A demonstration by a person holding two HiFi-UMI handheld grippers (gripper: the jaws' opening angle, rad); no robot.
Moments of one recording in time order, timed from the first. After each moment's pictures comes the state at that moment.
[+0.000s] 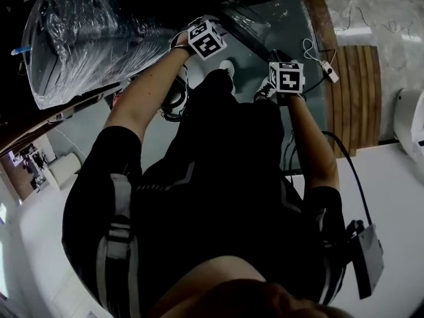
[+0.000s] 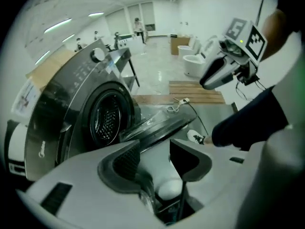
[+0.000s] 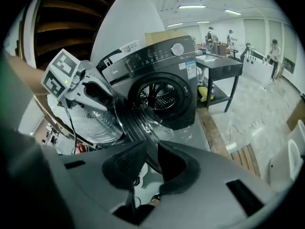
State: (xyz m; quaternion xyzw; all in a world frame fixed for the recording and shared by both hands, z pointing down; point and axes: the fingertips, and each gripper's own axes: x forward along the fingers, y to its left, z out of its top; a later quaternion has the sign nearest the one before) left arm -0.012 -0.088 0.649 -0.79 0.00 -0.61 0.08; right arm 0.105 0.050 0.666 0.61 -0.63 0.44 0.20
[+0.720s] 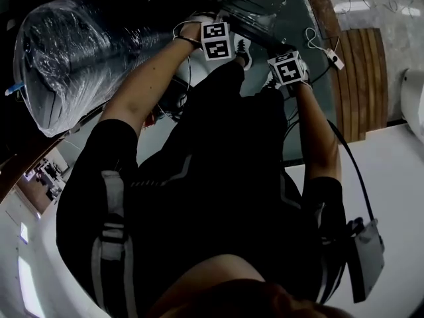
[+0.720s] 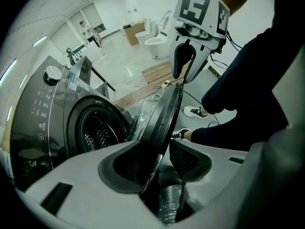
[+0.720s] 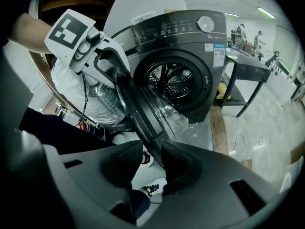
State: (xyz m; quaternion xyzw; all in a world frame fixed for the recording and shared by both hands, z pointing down) left arm 0.016 -0.123 0.692 -0.71 -0.19 -0.63 0.25; right arm 0.088 0.002 0.727 0.52 -0.67 0.44 0.29
